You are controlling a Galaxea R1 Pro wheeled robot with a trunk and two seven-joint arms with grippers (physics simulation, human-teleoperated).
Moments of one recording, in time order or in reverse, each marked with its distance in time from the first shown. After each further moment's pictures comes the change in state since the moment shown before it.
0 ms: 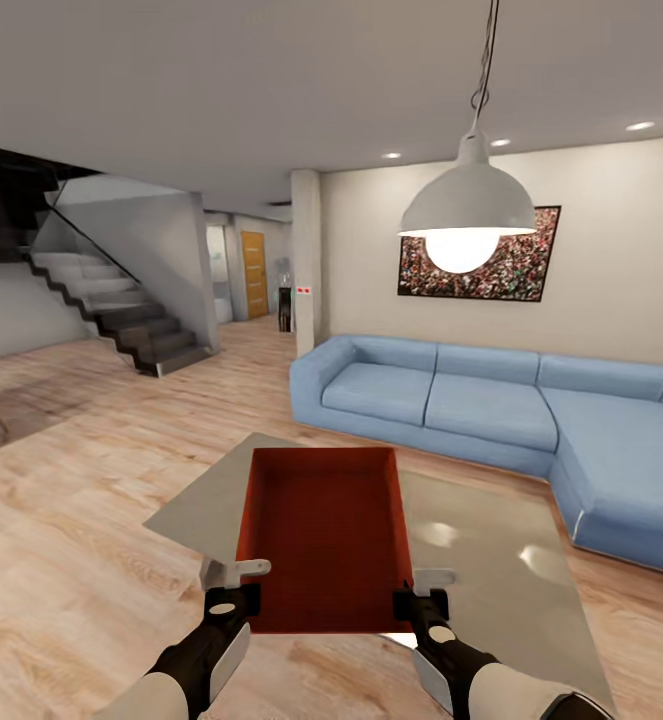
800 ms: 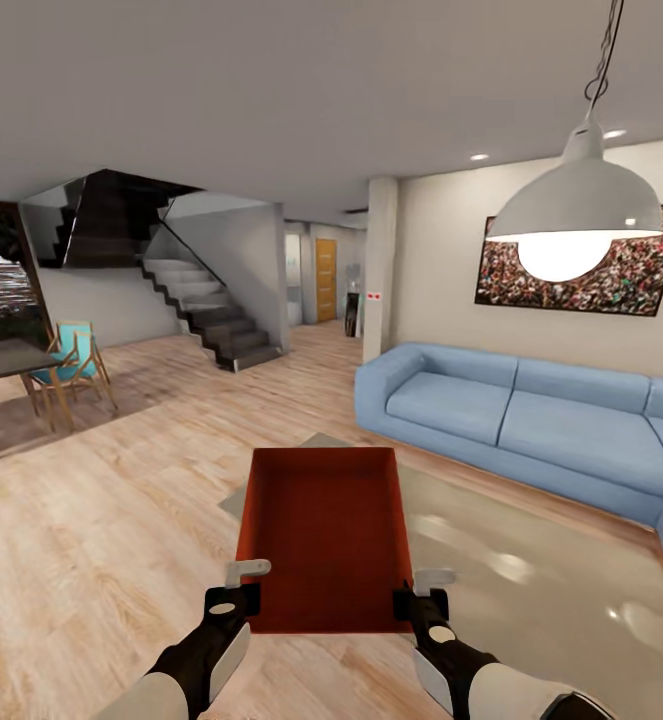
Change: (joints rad) left arm 0.001 0.000 -0.001 -0.001 0.001 0.000 0.000; right arm 0.000 0.000 -0.001 0.000 0.001 0.000 0.000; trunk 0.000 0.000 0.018
